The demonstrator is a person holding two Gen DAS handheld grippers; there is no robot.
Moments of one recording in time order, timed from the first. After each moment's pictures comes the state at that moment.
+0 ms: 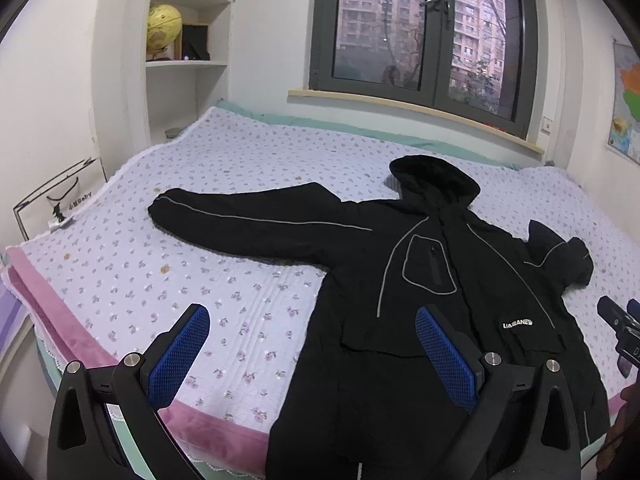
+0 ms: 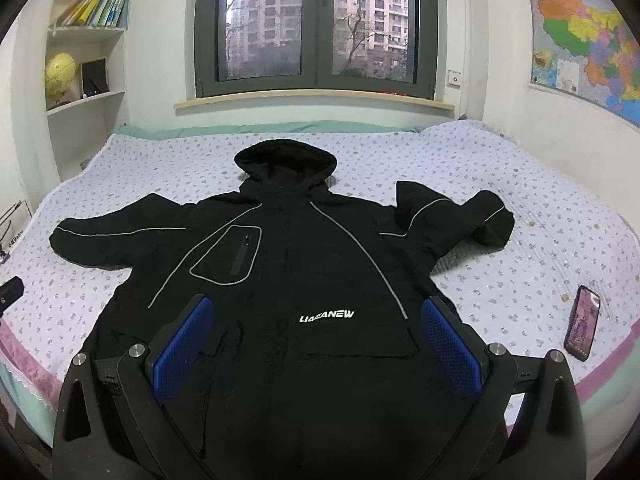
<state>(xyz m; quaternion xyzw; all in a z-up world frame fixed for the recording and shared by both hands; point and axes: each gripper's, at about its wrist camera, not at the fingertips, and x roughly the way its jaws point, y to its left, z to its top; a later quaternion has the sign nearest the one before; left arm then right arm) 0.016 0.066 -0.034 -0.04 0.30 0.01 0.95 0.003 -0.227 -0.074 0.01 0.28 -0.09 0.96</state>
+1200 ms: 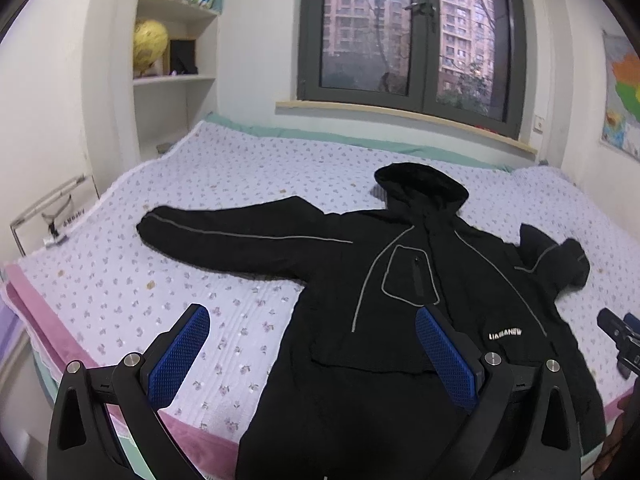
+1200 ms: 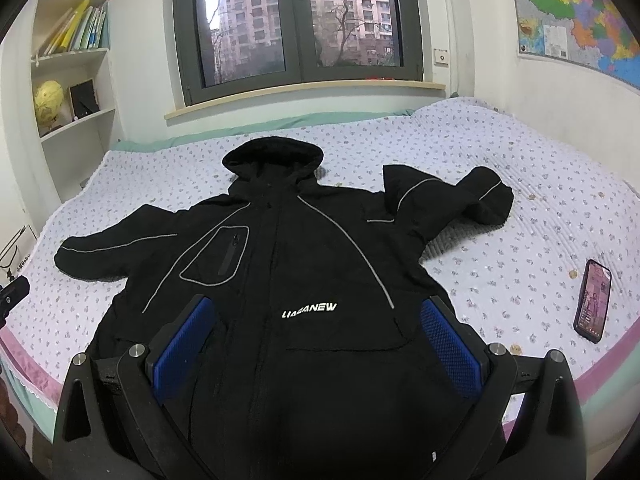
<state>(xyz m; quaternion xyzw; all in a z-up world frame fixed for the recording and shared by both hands) 0.026 0.044 -0.026 -0.04 0.28 0.01 0.96 -0.001 -0.270 -0.080 0.05 0.28 -0.09 0.95</state>
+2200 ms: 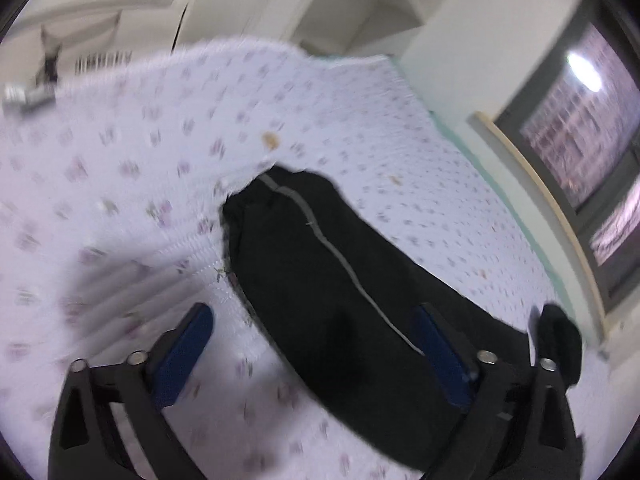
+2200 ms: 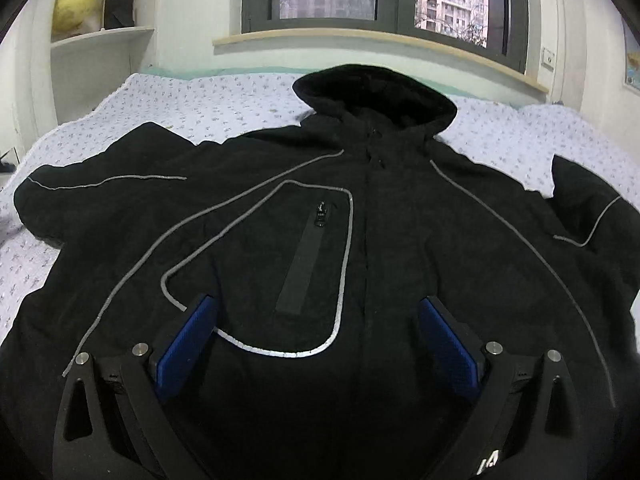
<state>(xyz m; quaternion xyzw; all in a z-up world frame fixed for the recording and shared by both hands) 0.321 0.397 -0.172 -0.33 0.32 0.13 0.88 0.251 -0.153 -0.246 -0.02 0.33 -0.01 0.95</state>
